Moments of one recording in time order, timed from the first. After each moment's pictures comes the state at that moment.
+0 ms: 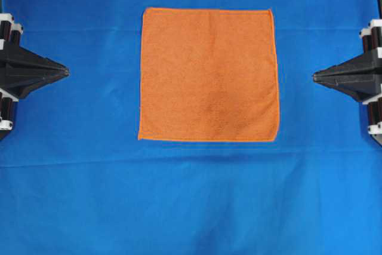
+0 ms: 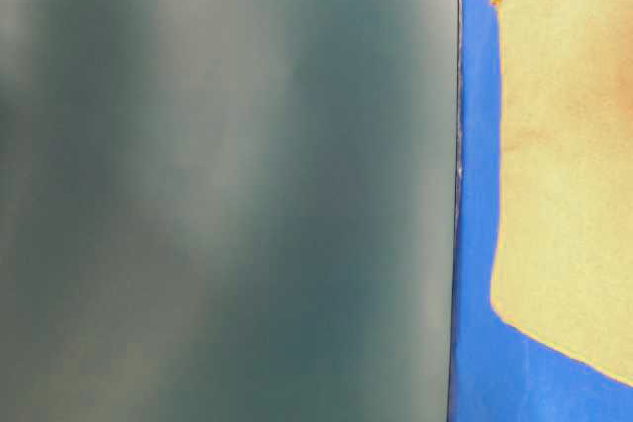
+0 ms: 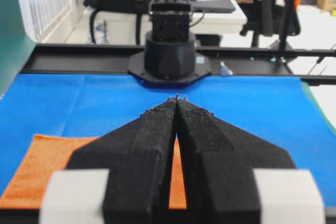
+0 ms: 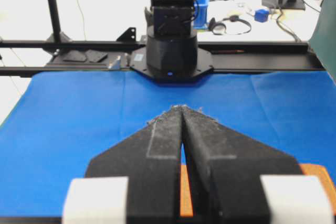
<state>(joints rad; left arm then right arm) 0.00 -0.97 1.18 0.00 -0.29 0.00 0.00 -0.96 1.18 0.00 -0.29 0.00</state>
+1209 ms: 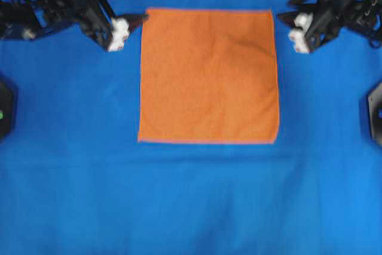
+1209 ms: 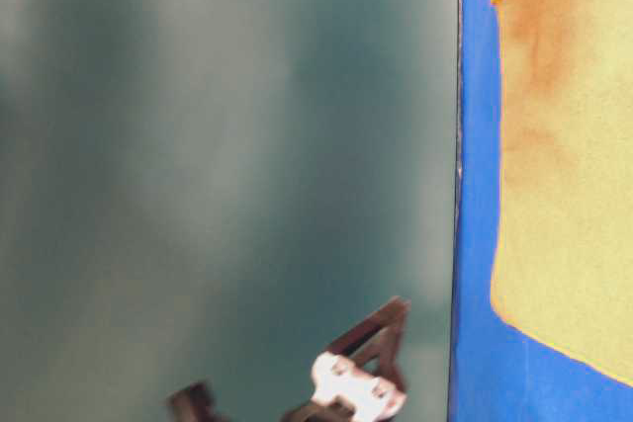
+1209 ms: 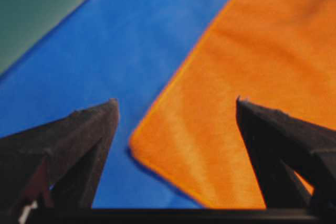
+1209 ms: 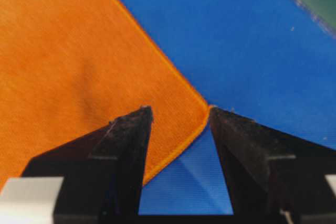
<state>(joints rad) 0.52 -0.05 0.91 -0.03 -0.39 -0.02 -0.62 -0.24 1.04 0.05 -0.18 0.03</state>
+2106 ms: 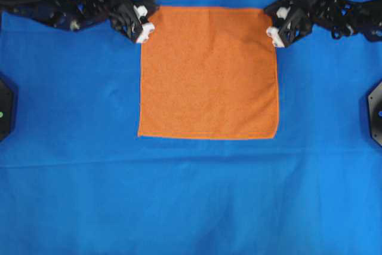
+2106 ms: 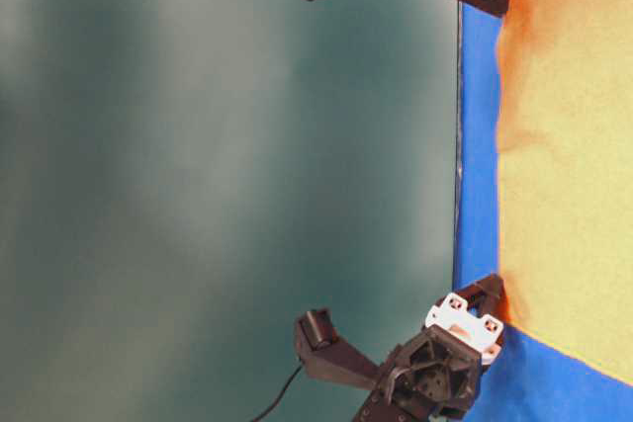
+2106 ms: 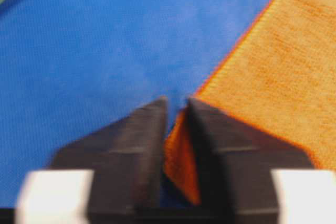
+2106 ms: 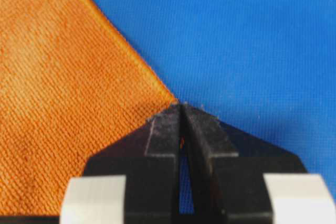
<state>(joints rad) 0.58 0.33 0.74 -0.03 -0.45 0.00 -0.70 0.13 0.96 0.02 -0.35 0.02</state>
